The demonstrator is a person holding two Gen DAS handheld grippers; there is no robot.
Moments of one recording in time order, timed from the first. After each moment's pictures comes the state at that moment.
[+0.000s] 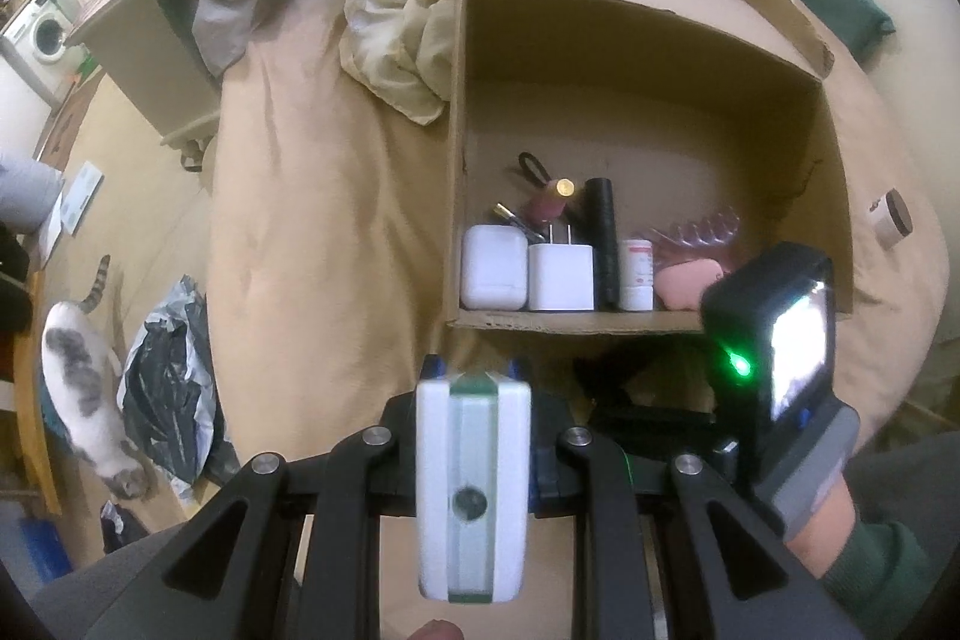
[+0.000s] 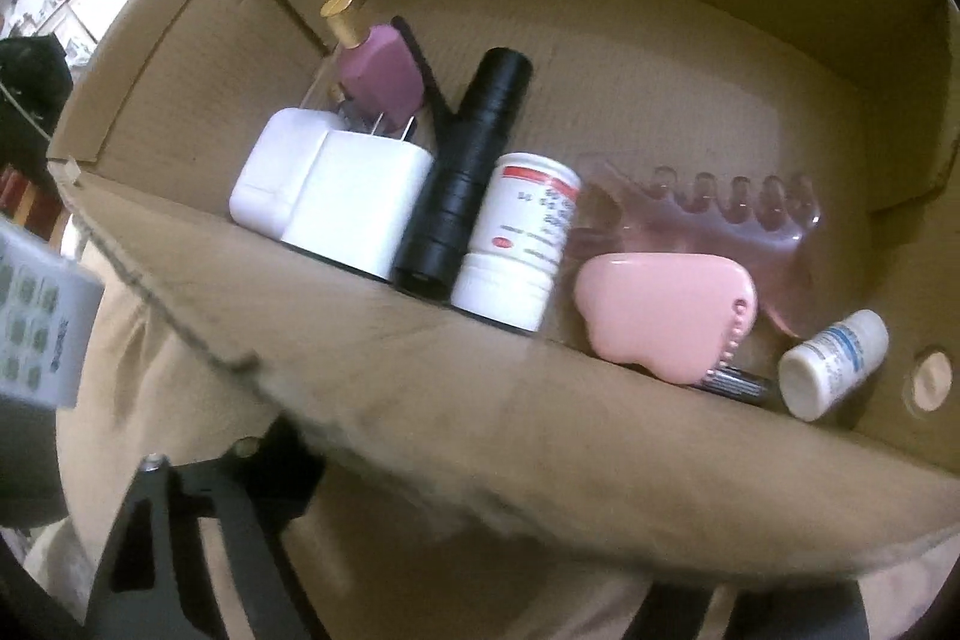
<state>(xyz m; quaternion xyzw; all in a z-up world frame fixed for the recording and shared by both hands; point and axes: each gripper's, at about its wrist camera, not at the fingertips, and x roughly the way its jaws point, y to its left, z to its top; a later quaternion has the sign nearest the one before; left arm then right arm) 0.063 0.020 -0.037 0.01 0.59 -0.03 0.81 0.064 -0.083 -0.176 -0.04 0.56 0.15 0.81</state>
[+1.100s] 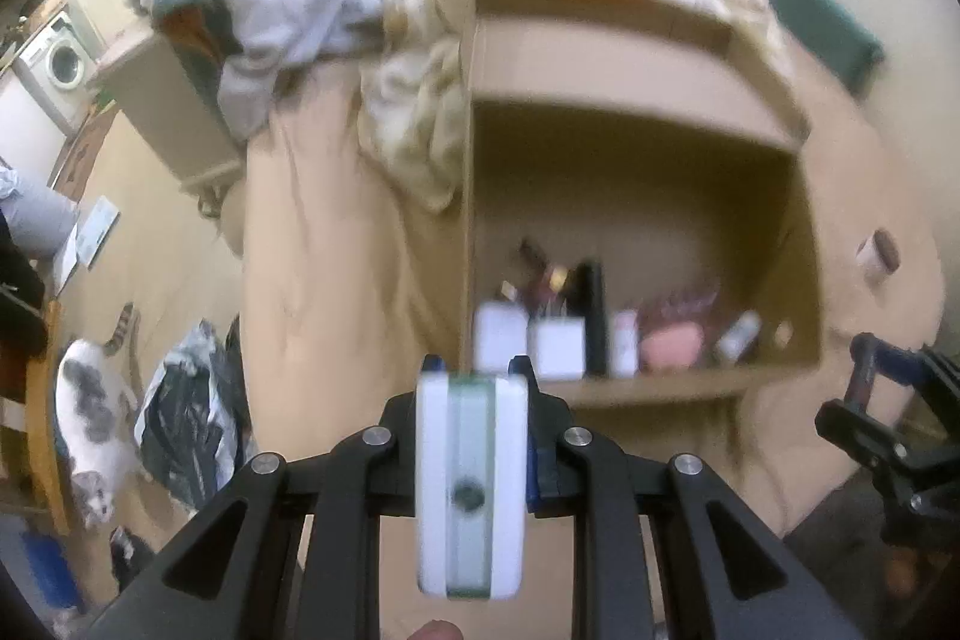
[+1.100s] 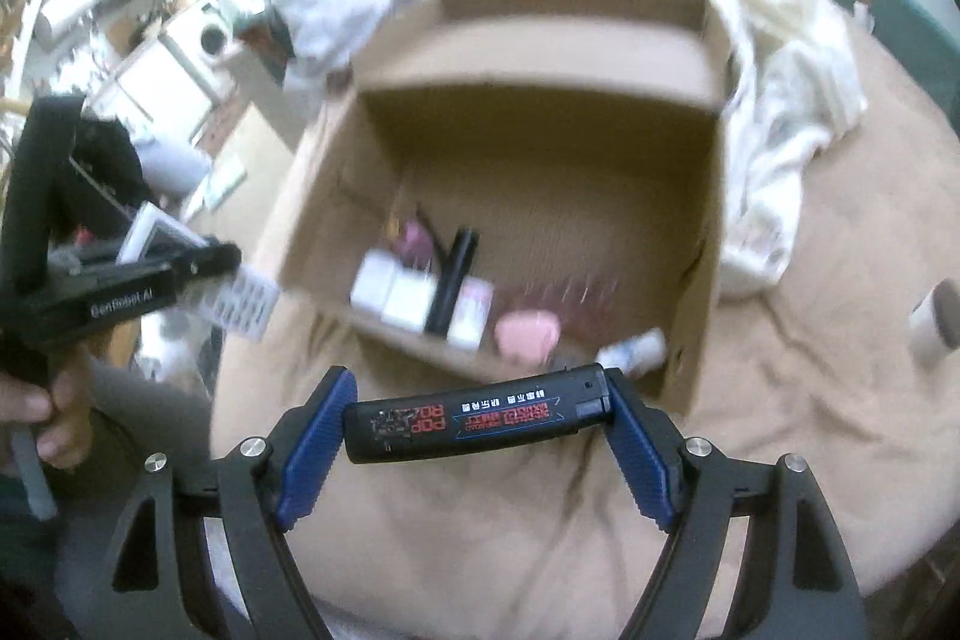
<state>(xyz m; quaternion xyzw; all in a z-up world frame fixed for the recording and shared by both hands) 0.073 0.019 0.022 0.01 0.53 -0.03 0.85 0.038 -0.191 0.006 0.04 0.50 0.18 0.85</state>
